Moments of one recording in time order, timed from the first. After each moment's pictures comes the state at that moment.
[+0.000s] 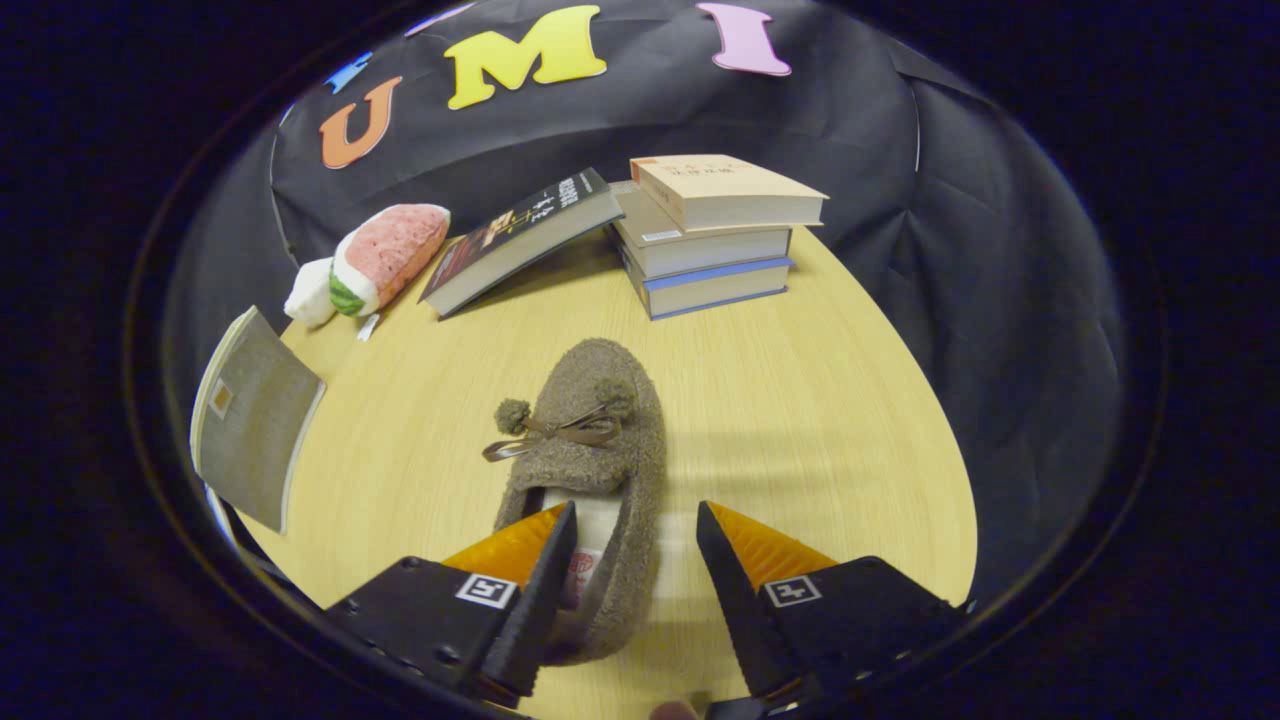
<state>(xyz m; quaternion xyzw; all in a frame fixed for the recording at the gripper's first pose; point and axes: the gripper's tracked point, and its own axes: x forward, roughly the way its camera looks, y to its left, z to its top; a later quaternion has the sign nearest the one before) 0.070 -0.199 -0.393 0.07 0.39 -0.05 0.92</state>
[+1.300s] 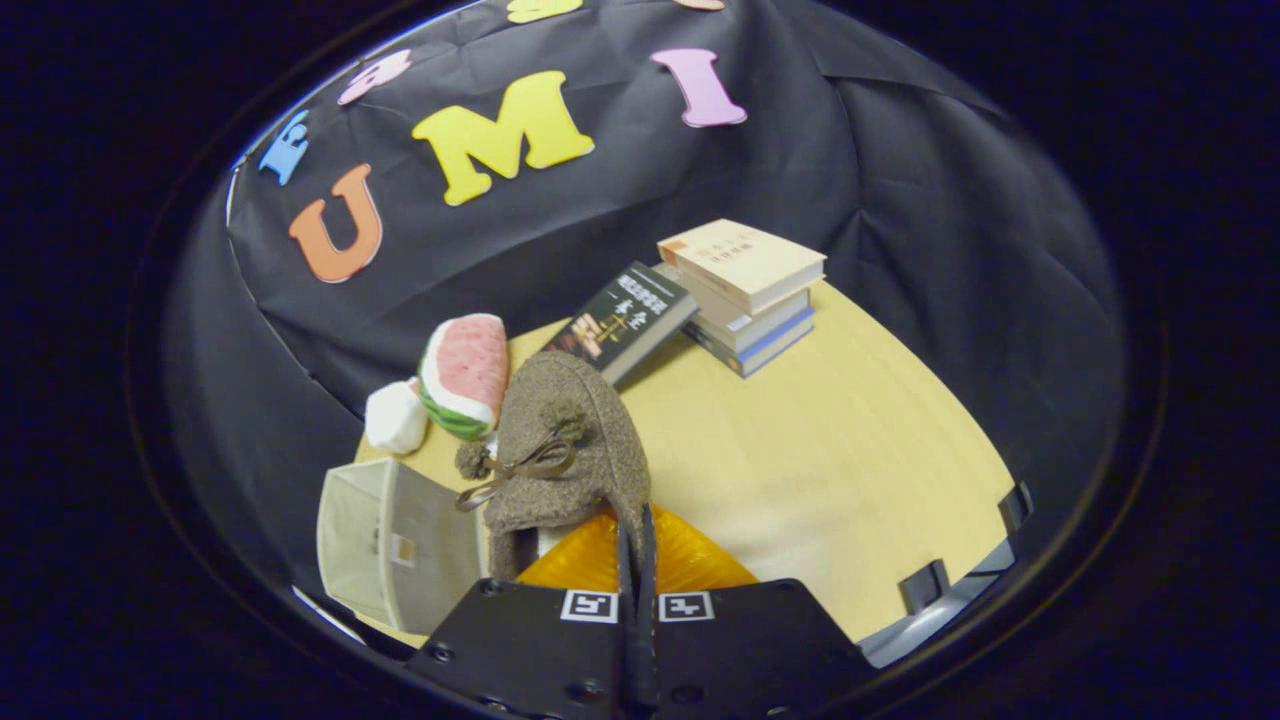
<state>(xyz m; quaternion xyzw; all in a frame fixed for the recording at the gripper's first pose) 0.040 -0.009 -0.196 0.22 0.31 -0.10 0.92</state>
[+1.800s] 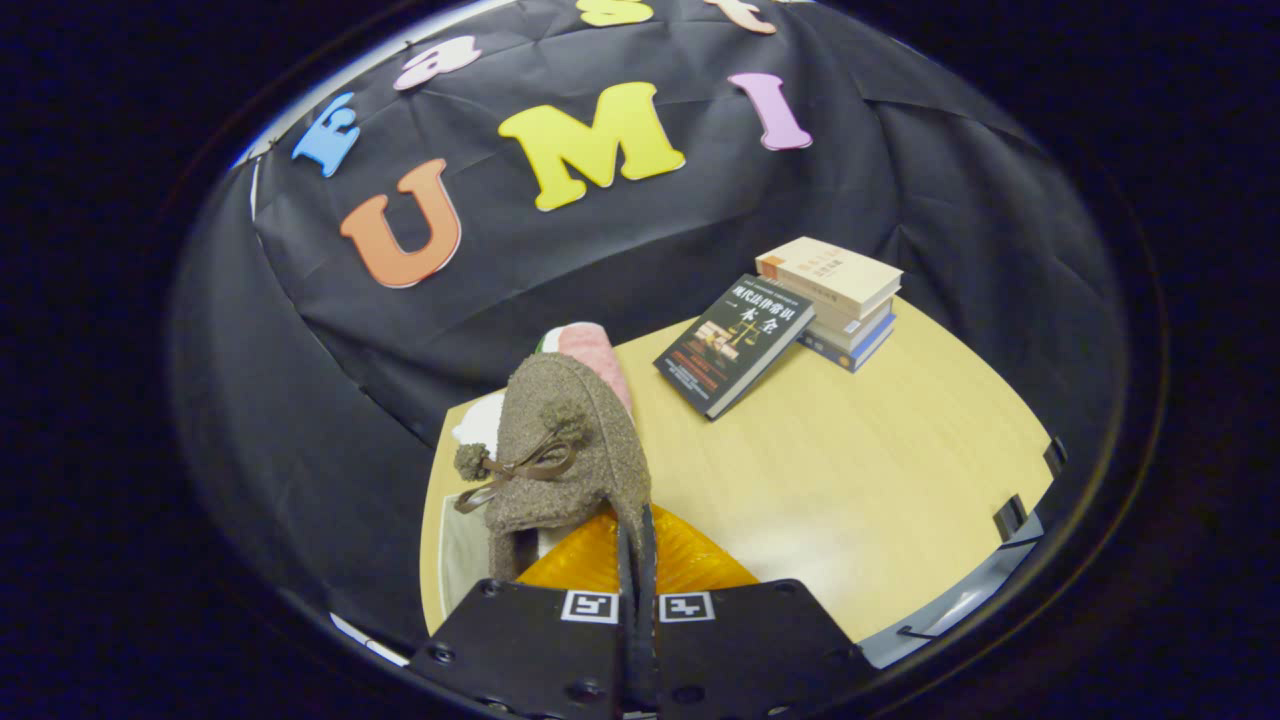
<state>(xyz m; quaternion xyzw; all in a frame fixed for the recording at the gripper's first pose) 0.064 0.183 -0.162 0.22 0.31 -0.08 0.92</state>
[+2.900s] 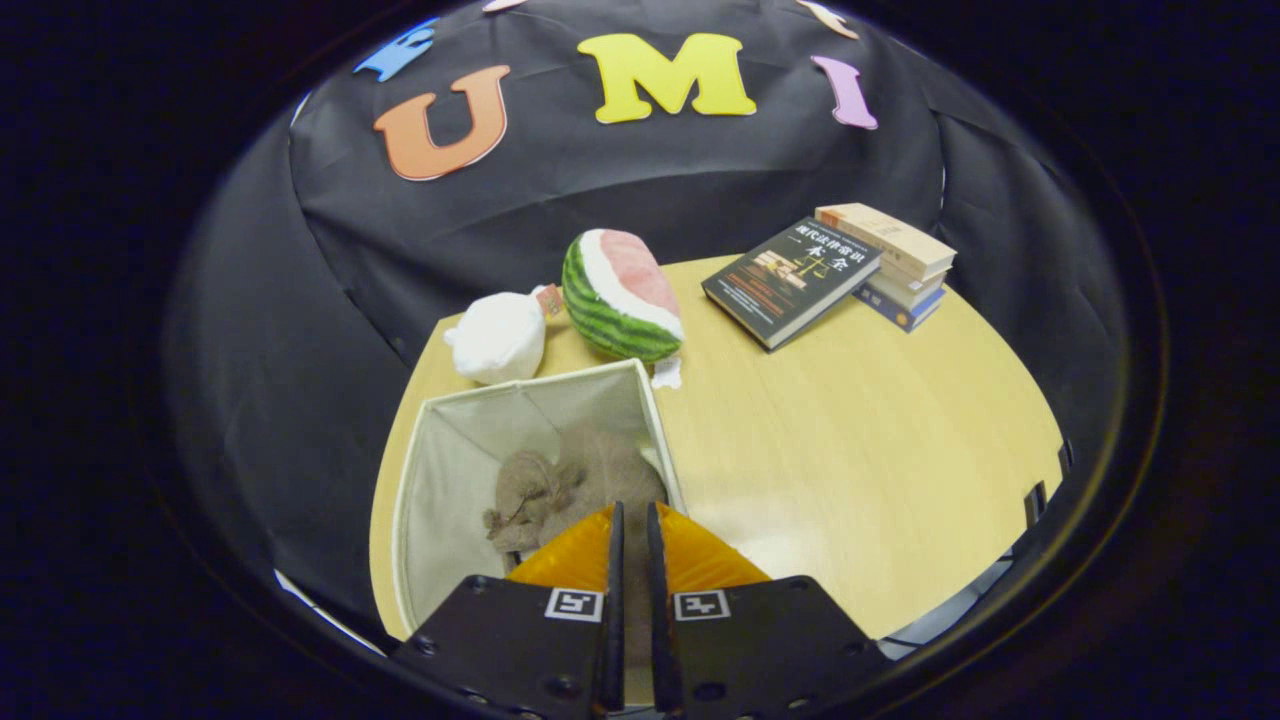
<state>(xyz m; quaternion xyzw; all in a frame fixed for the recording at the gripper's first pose) 0.100 0.259 -0.247 0.14 0.35 -0.08 0.92</state>
